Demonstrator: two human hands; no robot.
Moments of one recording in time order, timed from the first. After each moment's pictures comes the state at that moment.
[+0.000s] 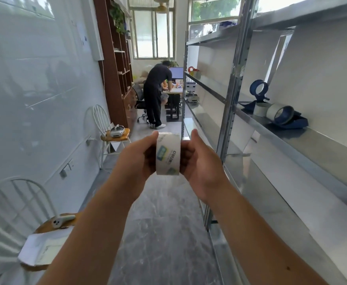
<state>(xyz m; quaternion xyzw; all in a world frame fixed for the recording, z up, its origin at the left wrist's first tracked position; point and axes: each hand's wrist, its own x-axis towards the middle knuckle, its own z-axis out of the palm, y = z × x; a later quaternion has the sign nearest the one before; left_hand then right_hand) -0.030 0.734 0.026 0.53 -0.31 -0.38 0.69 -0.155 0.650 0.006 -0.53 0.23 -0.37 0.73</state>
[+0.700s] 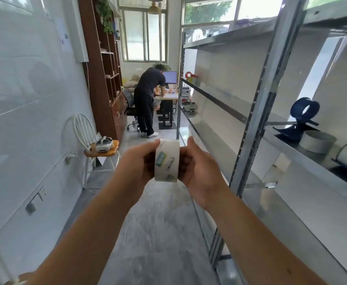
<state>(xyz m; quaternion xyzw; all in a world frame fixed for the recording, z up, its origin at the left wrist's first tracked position) 0.176 0.503 0.018 0.54 -0.32 -0.39 0.67 0.047 0.422 -0.002 -0.53 0.27 -0.38 0.71</state>
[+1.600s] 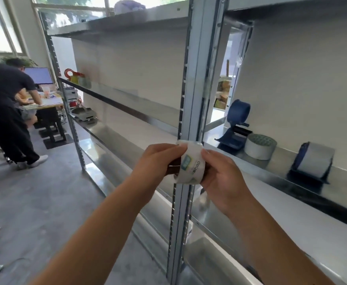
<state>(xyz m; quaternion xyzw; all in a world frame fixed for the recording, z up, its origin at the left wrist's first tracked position) 0.168 0.177 0.020 0.38 -0.59 -0.55 0.45 -0.001 0.199 -0.008 -0.42 0.38 -0.63 0.53</state>
